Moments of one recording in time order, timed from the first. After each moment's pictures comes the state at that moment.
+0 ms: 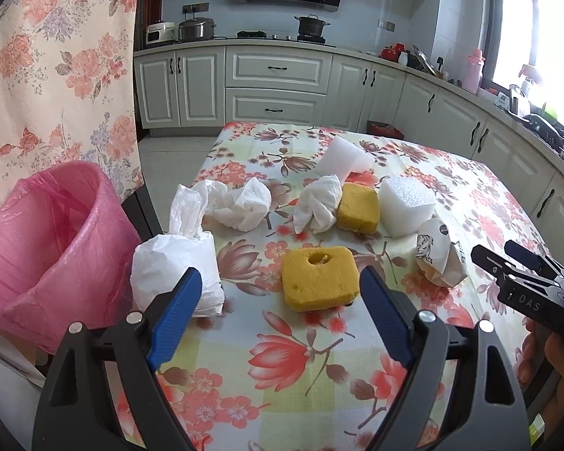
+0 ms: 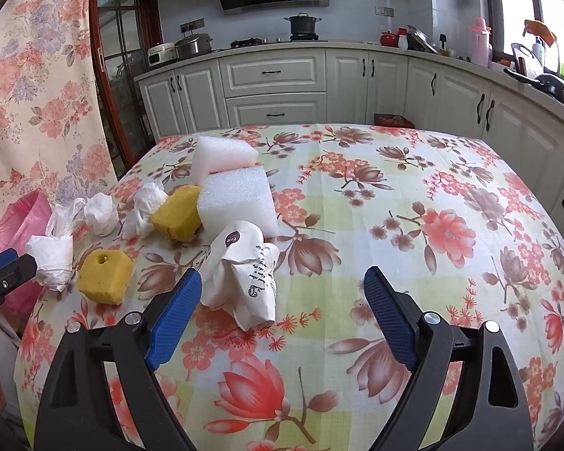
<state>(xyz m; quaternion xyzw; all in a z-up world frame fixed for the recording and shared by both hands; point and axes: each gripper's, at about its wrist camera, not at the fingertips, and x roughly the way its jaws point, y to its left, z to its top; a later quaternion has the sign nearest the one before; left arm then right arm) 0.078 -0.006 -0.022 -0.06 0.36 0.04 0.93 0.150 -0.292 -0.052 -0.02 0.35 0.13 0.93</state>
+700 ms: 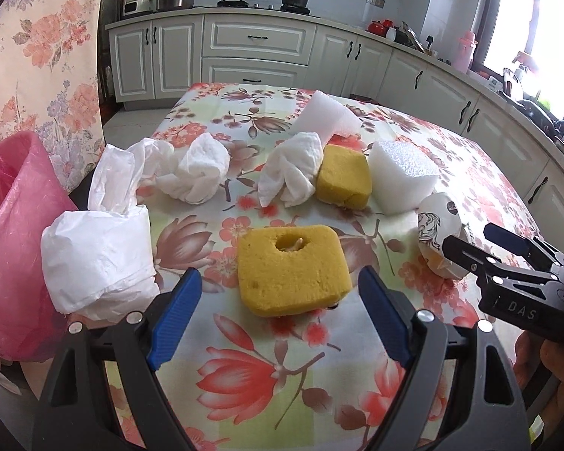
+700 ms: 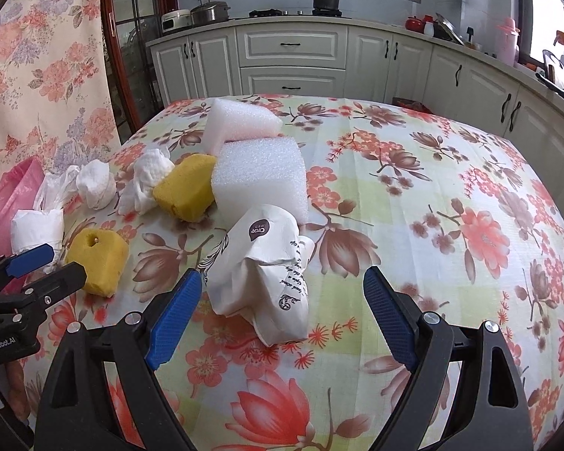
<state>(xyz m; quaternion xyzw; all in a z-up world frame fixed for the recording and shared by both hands) 0.123 -0.017 -0.068 -0.08 0.40 0.00 0.91 0.178 -0.258 -0.072 -0.06 0.40 0.16 0.90</state>
